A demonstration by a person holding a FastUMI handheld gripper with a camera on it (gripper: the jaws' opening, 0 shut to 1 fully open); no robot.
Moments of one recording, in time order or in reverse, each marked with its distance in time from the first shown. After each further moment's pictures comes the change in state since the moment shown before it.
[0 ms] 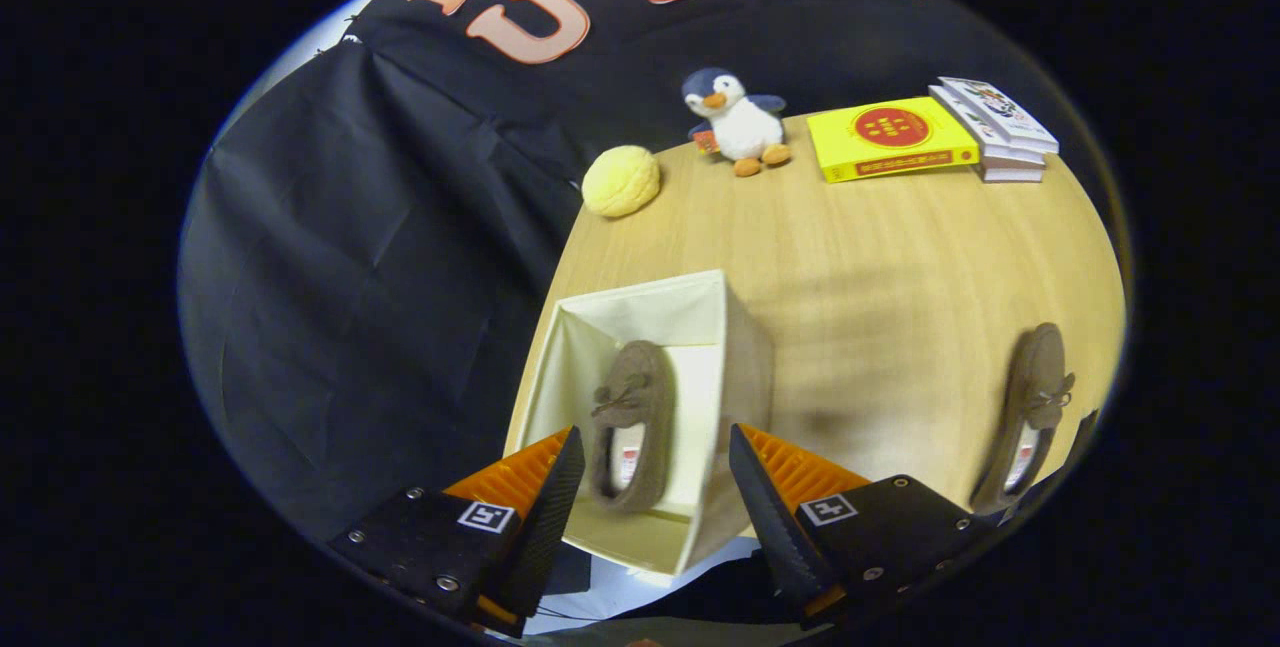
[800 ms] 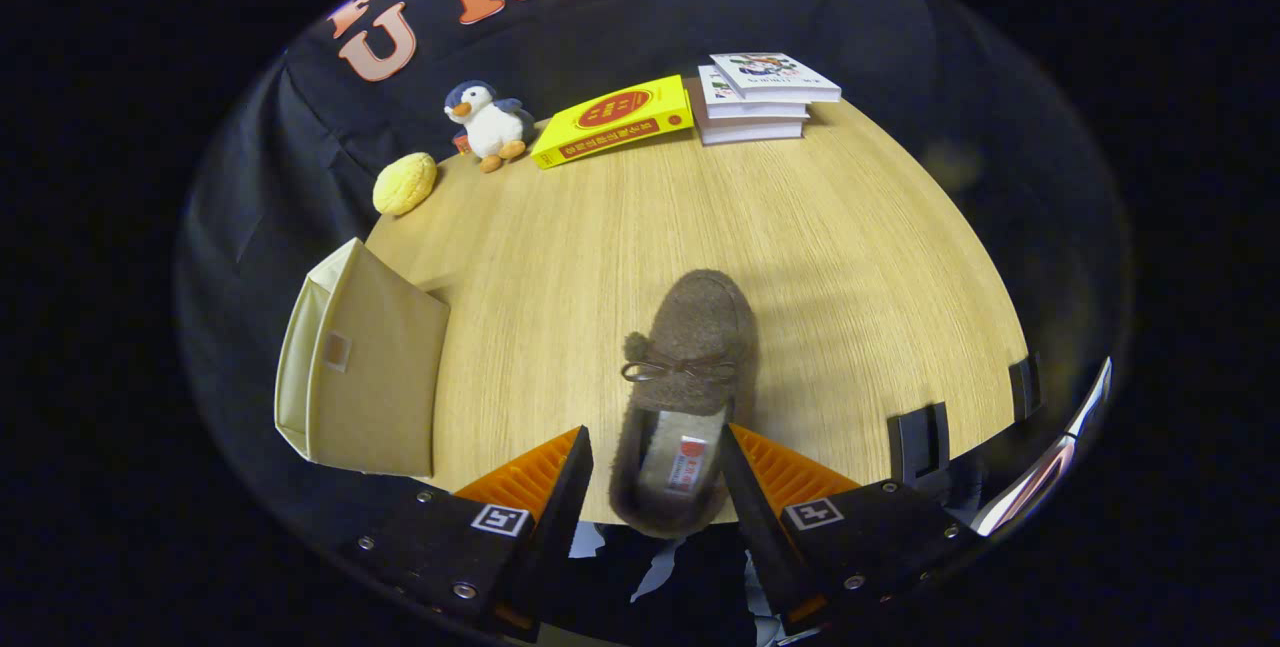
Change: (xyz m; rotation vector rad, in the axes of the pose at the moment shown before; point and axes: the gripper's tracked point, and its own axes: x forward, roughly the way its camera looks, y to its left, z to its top) arm -0.062 -0.294 -0.067 0.023 0.011 -0.373
